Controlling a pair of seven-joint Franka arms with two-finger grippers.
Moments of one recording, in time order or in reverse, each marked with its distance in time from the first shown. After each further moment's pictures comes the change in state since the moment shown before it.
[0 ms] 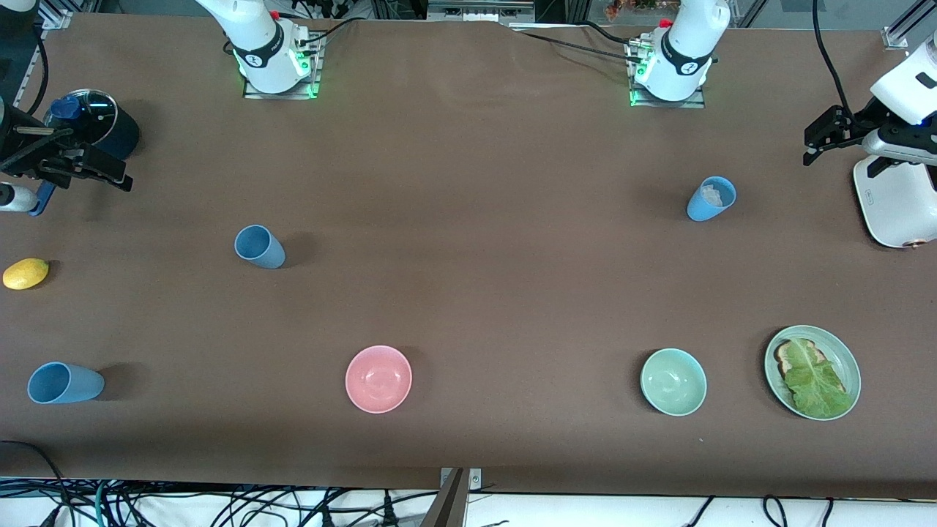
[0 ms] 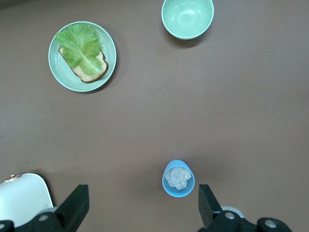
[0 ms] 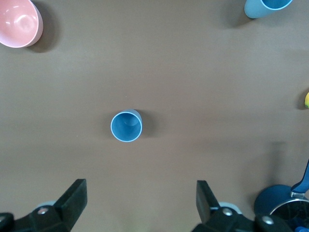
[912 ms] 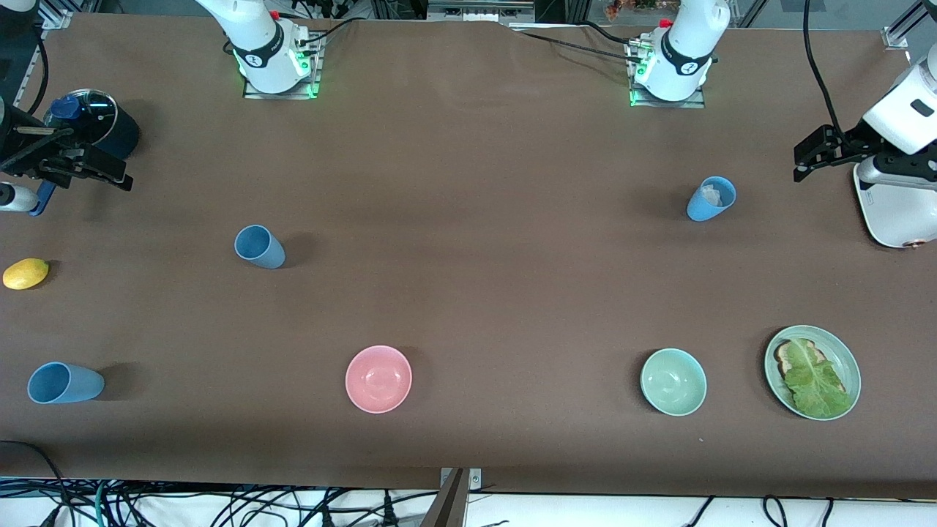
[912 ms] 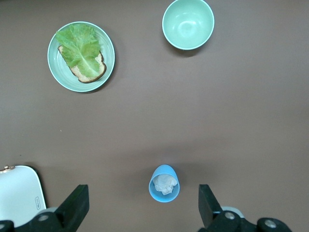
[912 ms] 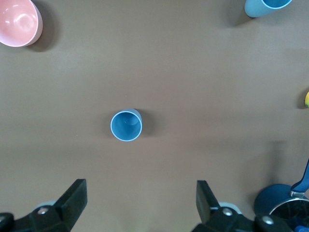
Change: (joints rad) left arm -0.005 0.115 -0.052 0.164 0.000 -0.093 -0.130; right arm 0.000 0.000 0.000 0.000 0.000 -0.004 0.000
